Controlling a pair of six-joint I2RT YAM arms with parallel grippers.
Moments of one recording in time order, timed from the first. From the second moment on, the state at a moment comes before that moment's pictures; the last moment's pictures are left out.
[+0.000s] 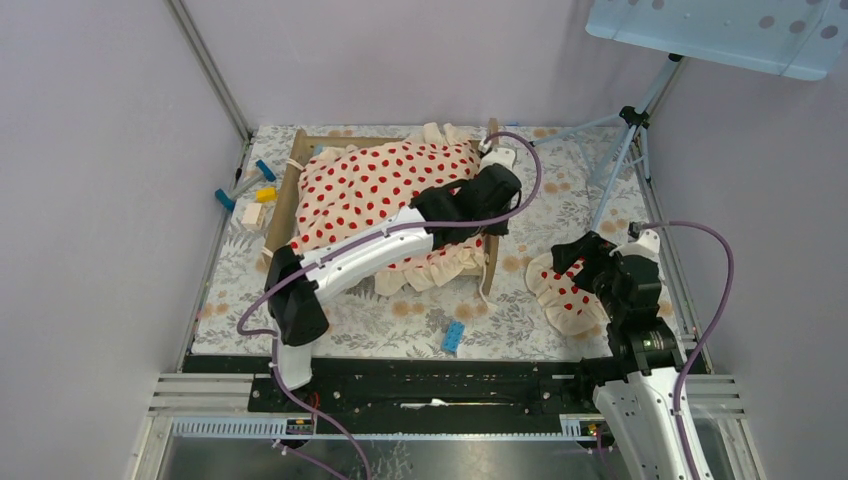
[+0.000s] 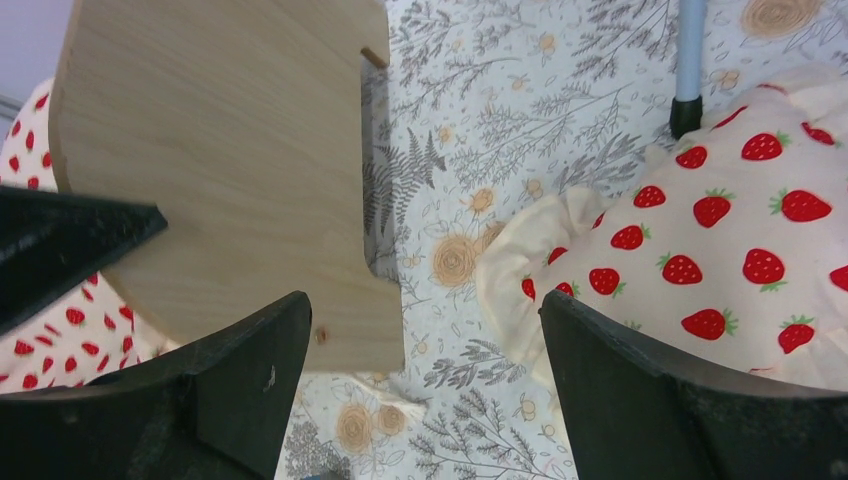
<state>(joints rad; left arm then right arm) -1.03 1.88 1.86 -0.67 -0.36 -0.57 0.11 0.45 0.56 -0.48 0.01 0.59</state>
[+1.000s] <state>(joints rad) -0.92 1.99 2.02 -0.67 -0.24 -0.53 0.11 0.40 0.35 -0.27 -0.10 0.64</state>
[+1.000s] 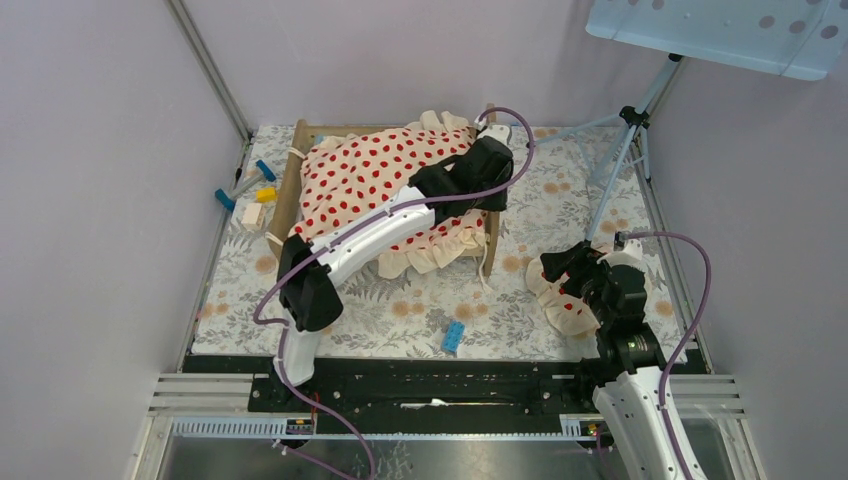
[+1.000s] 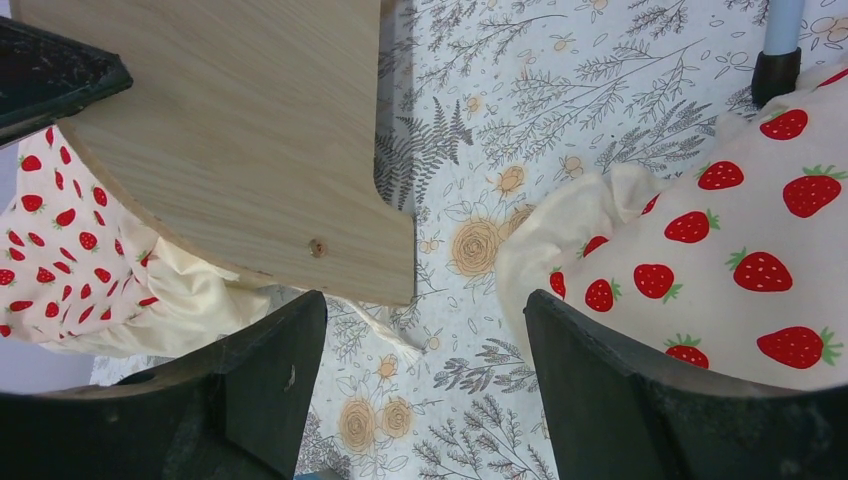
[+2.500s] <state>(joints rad) -0.83 0.95 1.18 -0.60 -0.24 -0.43 0.61 0.99 0.27 0.14 0.20 0.81</state>
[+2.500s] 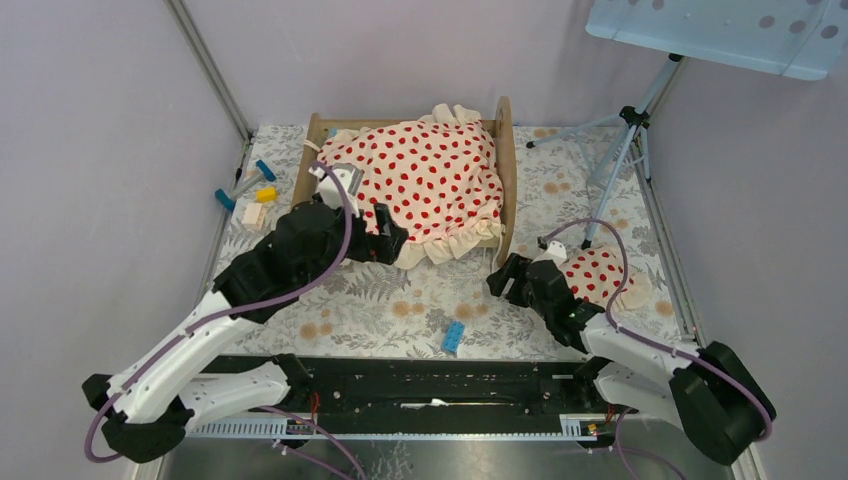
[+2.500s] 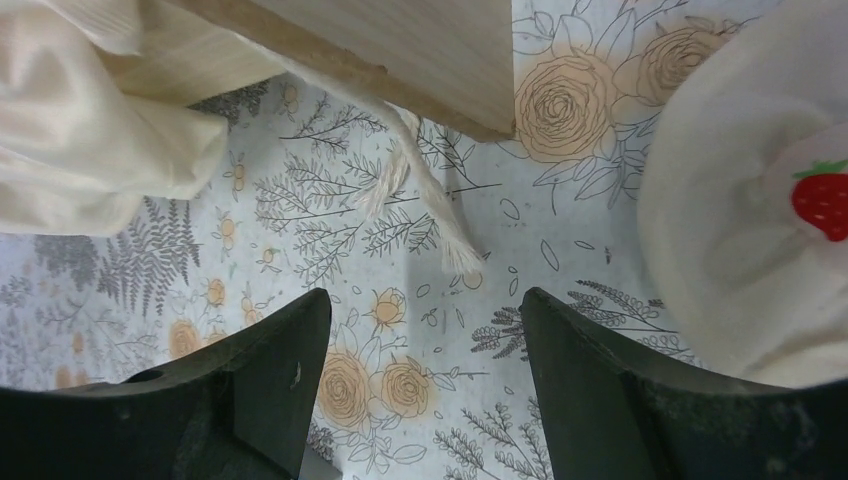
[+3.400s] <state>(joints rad) -0.83 0.77 1.05 -0.69 -0.29 -0.49 0.67 1.49 0.55 0.29 0.44 0.86</state>
